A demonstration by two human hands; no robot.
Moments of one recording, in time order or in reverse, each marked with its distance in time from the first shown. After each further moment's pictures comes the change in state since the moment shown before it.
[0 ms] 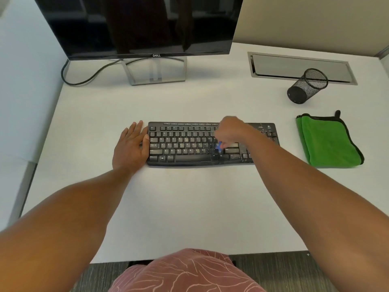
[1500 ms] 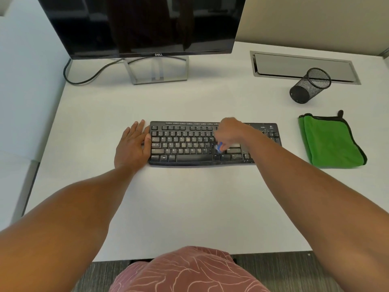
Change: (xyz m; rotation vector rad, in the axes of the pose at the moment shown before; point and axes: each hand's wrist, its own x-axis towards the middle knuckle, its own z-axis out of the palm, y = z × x) left_hand 0.000 0.002 -0.002 0.004 -0.009 -0.001; right_hand -0.004 -0.003 0.001 -0.202 -0.166 -0.062
